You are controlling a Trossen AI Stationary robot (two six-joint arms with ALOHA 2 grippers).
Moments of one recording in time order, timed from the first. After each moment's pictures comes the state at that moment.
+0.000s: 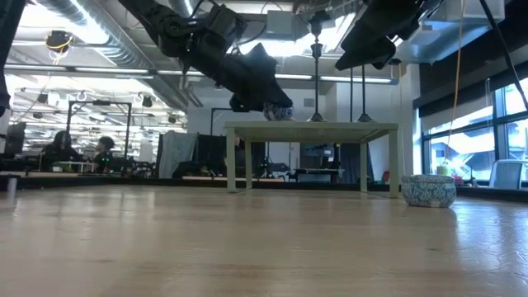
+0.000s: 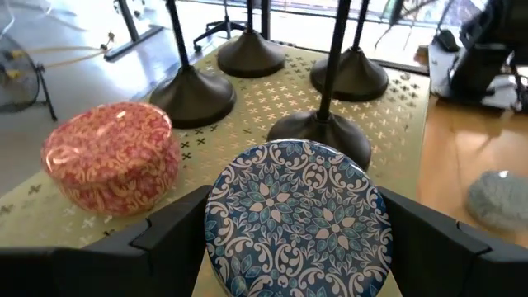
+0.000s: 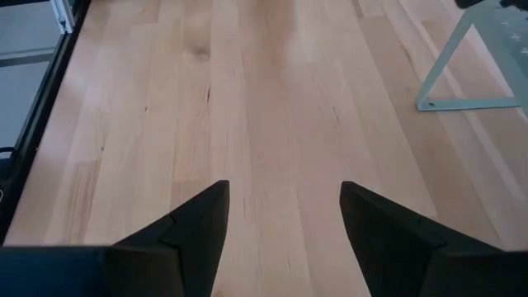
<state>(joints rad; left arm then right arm) 0.40 1.69 1.06 0.24 0.01 0.01 0.23 1.27 0.92 -0.36 0.17 0.27</state>
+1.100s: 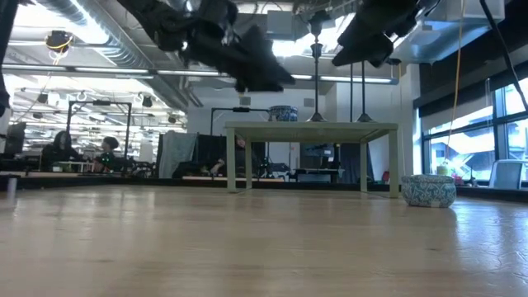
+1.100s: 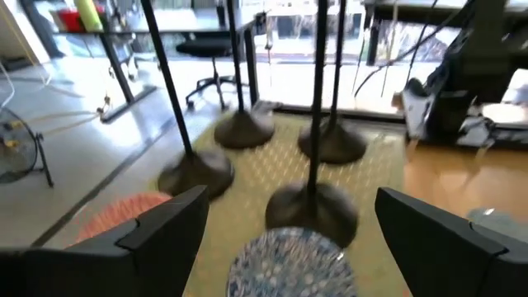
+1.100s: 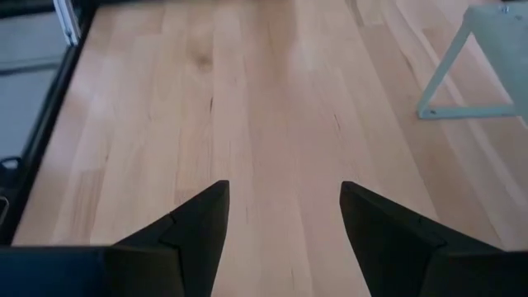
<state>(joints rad) 0.42 1.65 1.06 0.36 0.09 0.08 0.22 1.27 0.92 -0.32 0.17 0.28</state>
